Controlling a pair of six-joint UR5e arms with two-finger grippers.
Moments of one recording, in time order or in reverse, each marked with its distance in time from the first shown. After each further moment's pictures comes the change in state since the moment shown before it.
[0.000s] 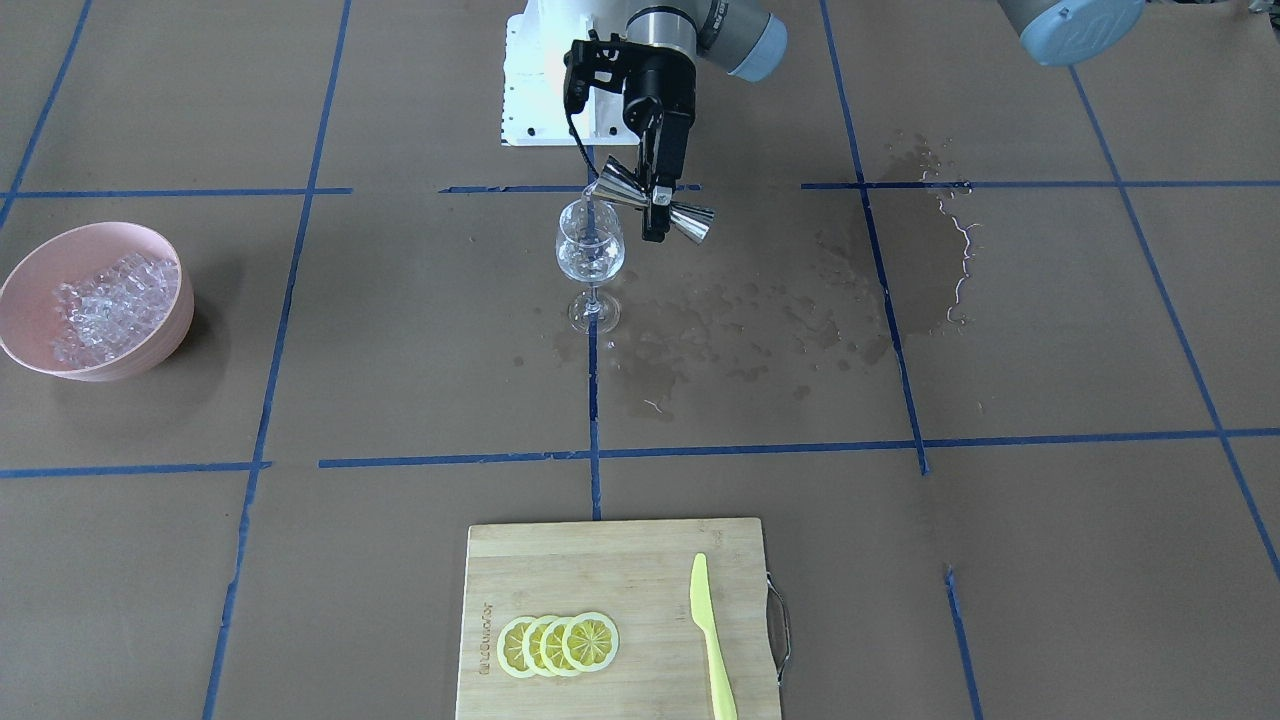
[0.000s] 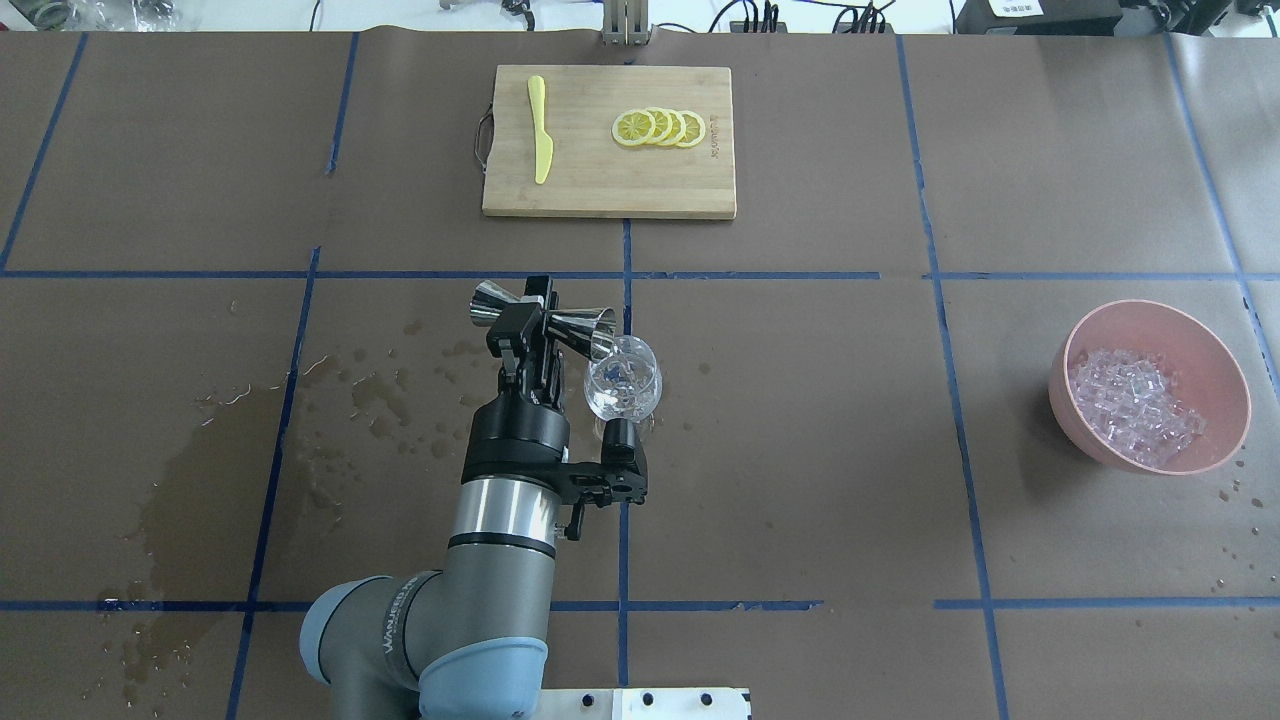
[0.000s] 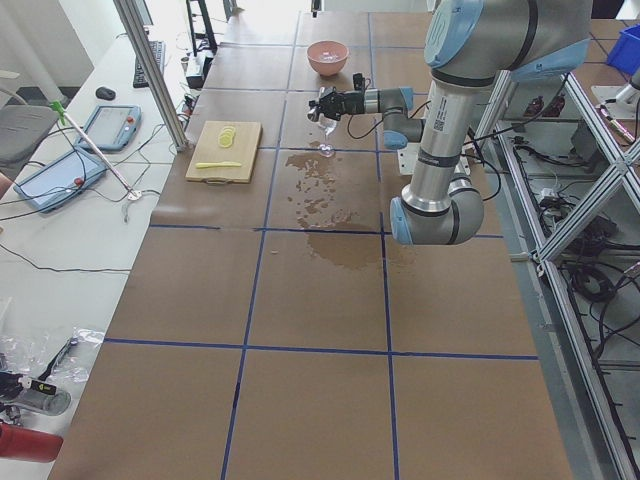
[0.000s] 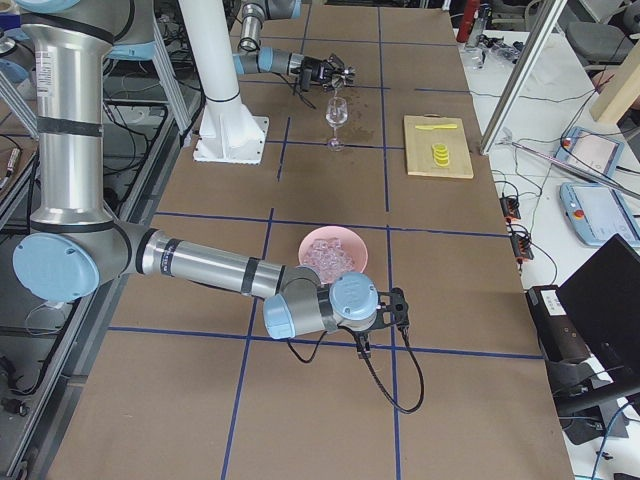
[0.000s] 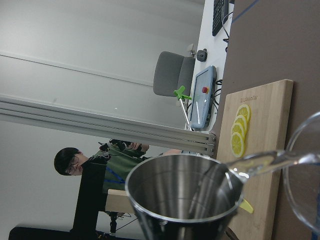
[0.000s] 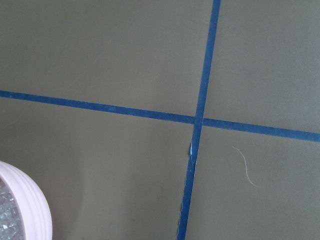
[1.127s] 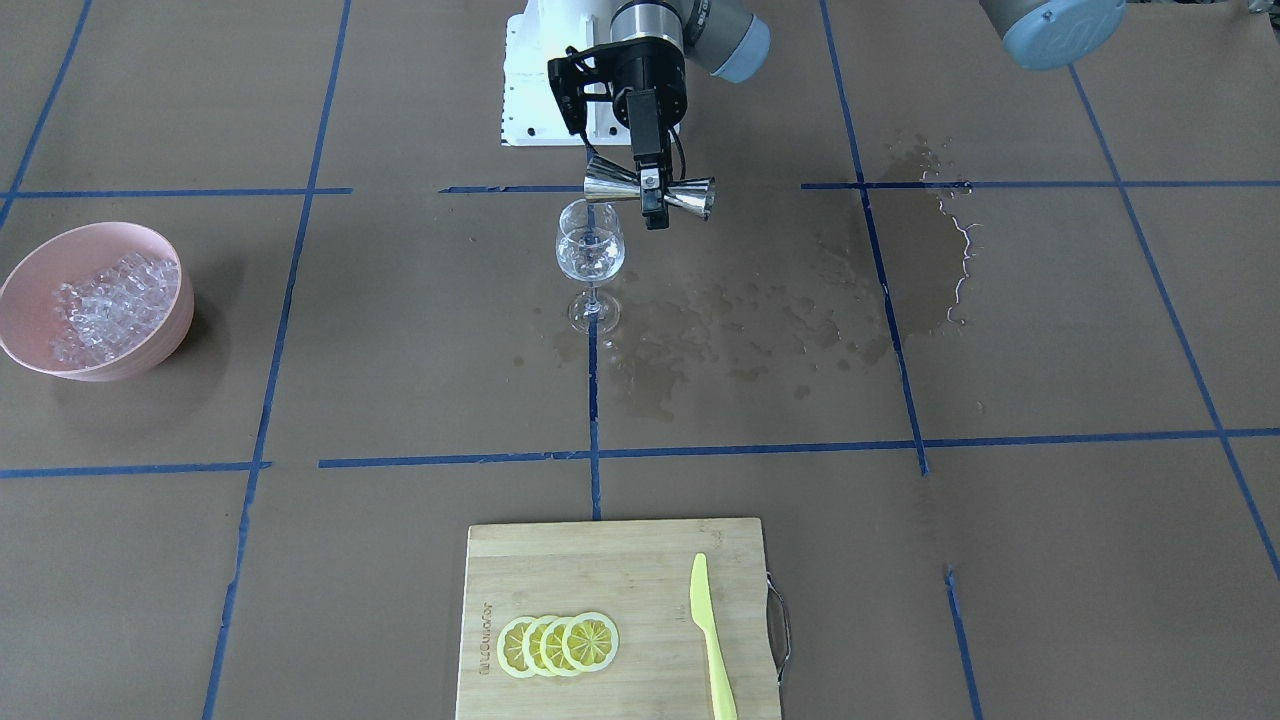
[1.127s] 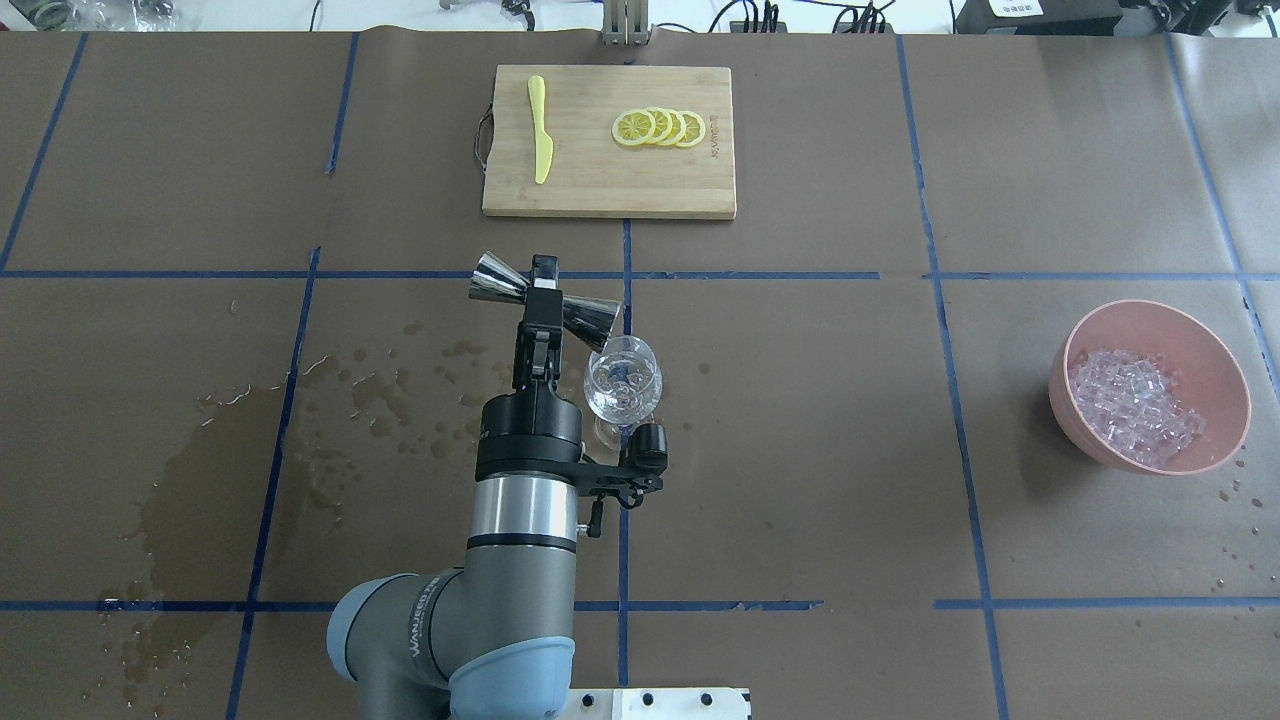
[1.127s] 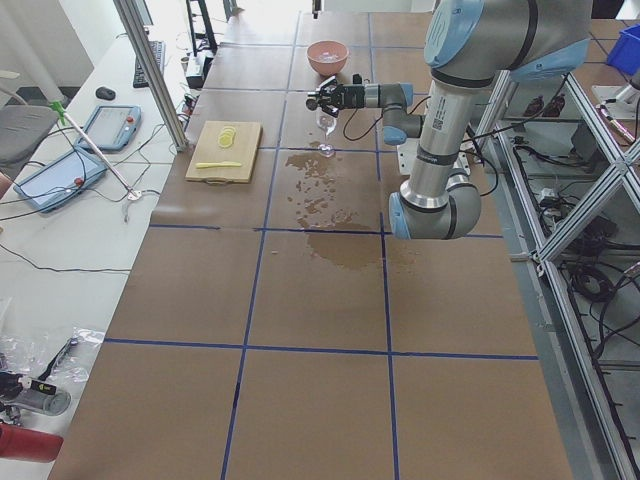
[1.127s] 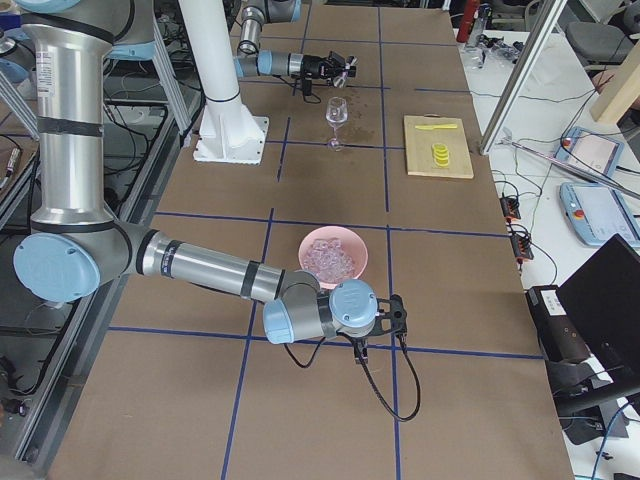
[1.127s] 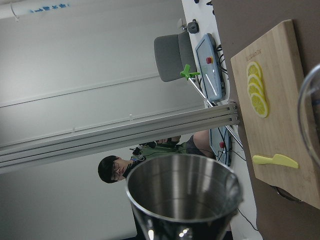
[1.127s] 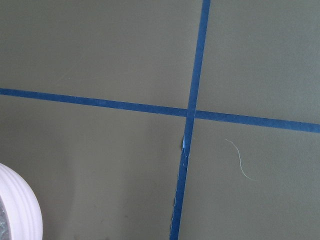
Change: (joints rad) left arm -0.001 -0.043 0.030 -0.035 0.093 0.349; right arm -0.001 0.007 -0.031 -0.001 0.001 -0.001
